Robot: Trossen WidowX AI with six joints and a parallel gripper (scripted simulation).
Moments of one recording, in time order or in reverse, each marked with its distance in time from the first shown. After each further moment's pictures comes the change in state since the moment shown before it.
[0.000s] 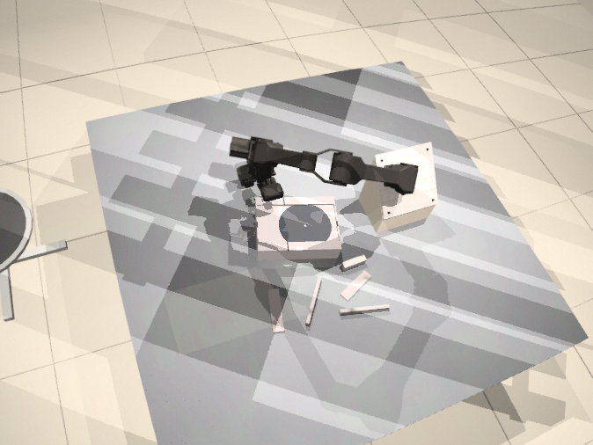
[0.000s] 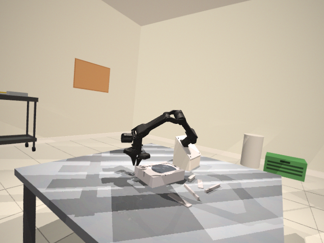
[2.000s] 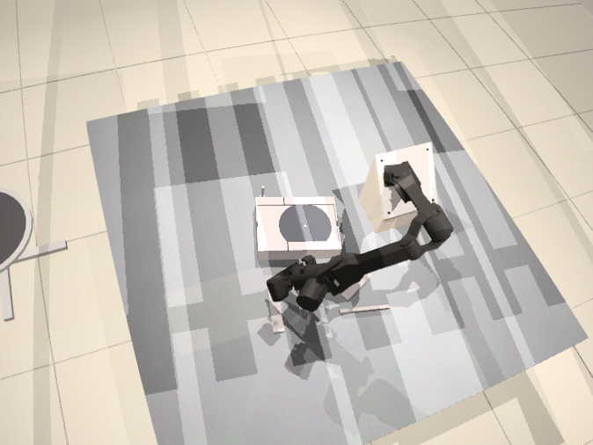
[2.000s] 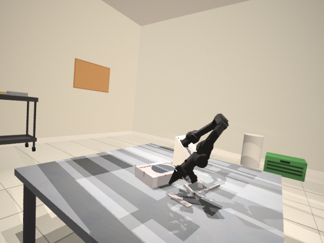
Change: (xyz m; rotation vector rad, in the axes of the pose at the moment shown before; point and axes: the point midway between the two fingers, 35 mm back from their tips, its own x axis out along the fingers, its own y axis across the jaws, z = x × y) arm -0.007 0.328 0.064 -1.733 0.013 -0.860
